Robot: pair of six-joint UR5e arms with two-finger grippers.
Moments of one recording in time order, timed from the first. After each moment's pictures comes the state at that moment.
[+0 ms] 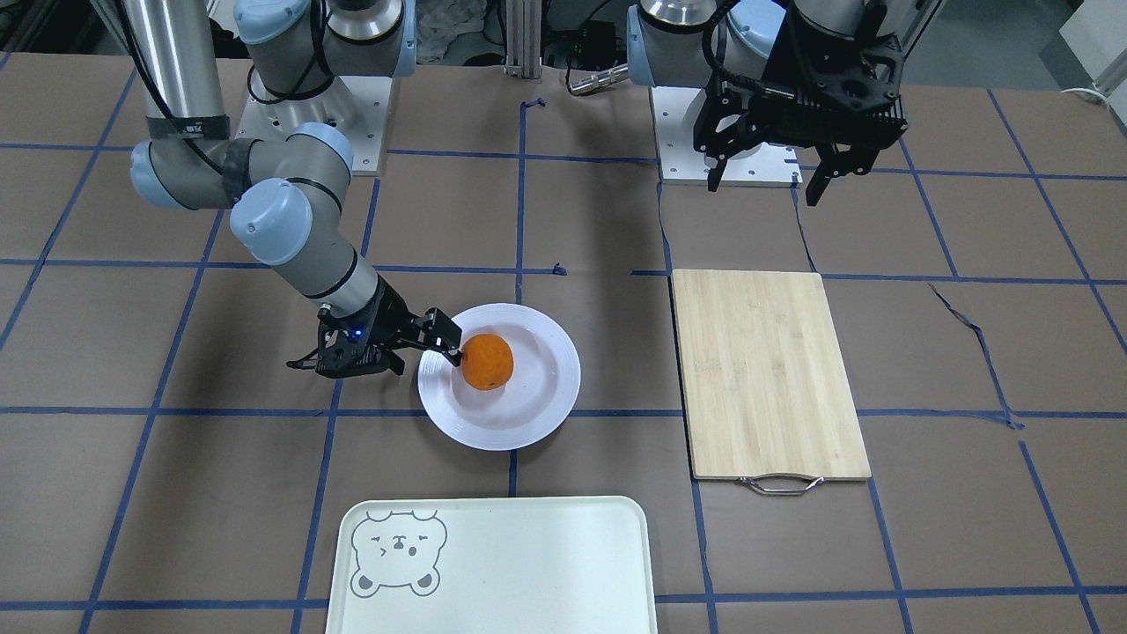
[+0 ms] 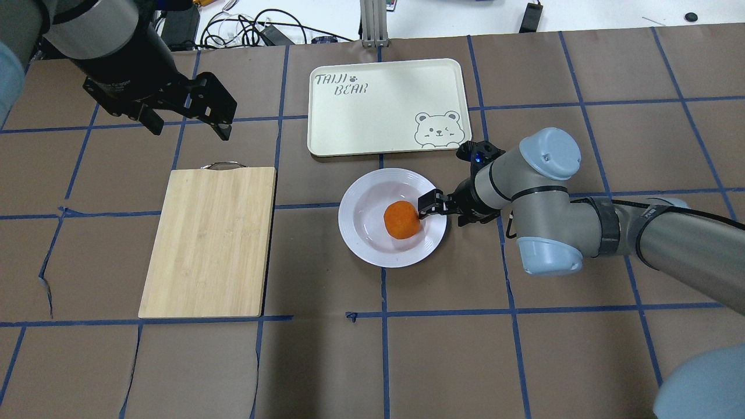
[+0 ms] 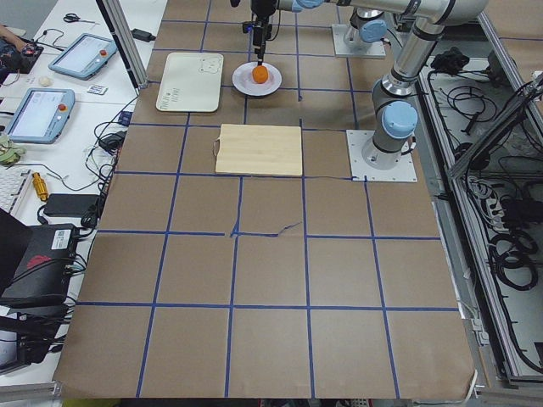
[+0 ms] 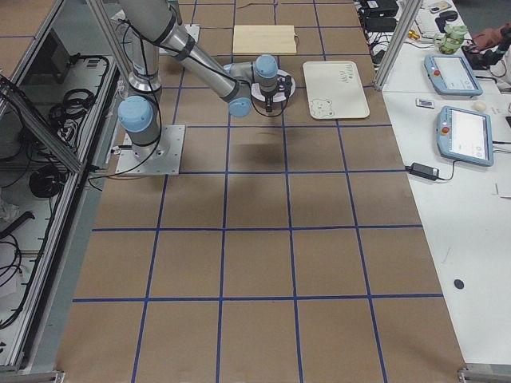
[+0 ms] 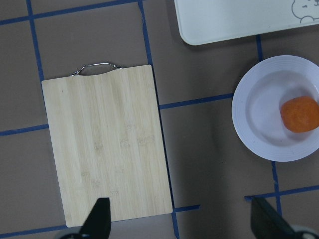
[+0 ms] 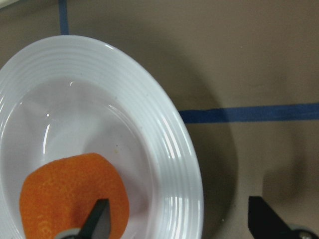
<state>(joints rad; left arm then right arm) -1.59 -1.51 -1.52 -1.61 1.56 0.13 1.60 -1.25 2.16 -2.61 -1.15 0.14</state>
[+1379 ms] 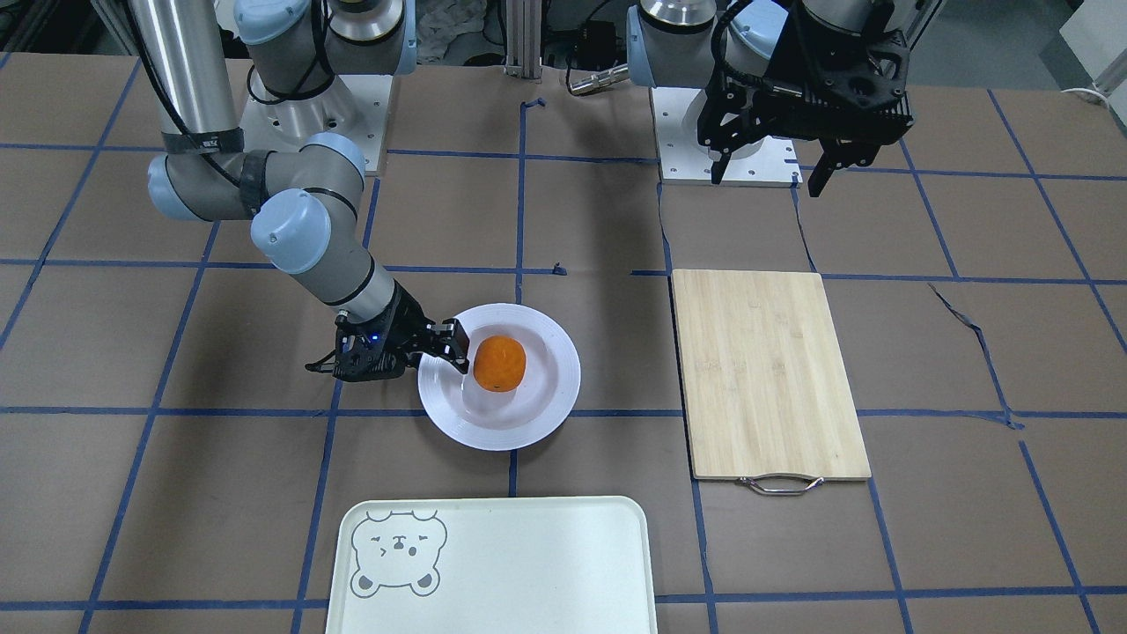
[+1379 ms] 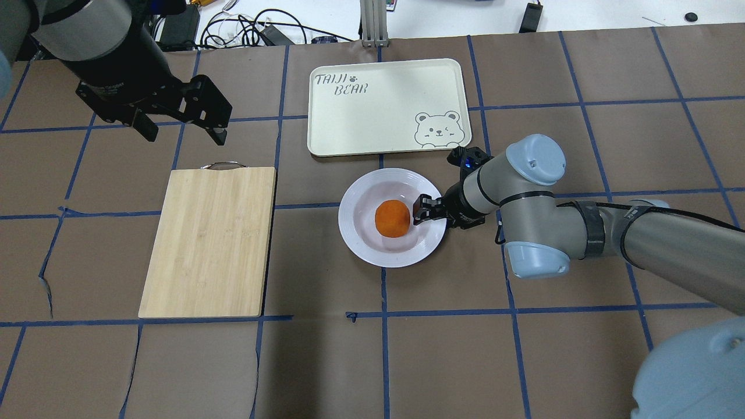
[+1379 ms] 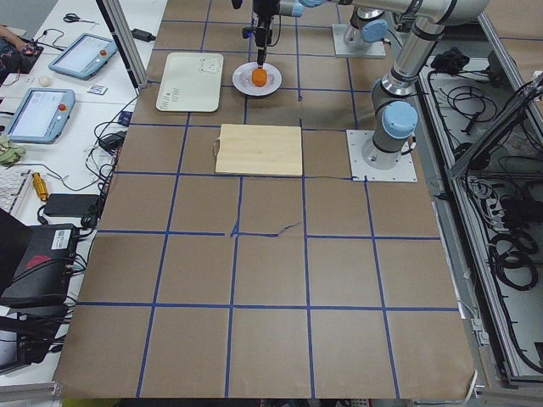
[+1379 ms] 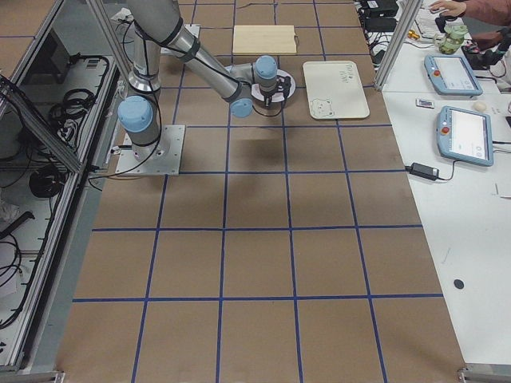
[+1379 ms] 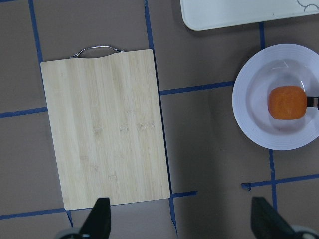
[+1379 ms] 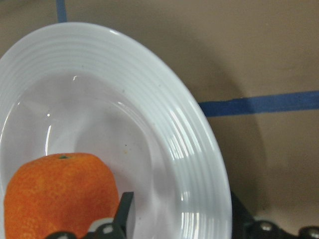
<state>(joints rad) -1.58 -1.51 -1.52 -1.64 1.56 0.11 1.63 -1.21 2.16 -2.65 -1.14 0.20</state>
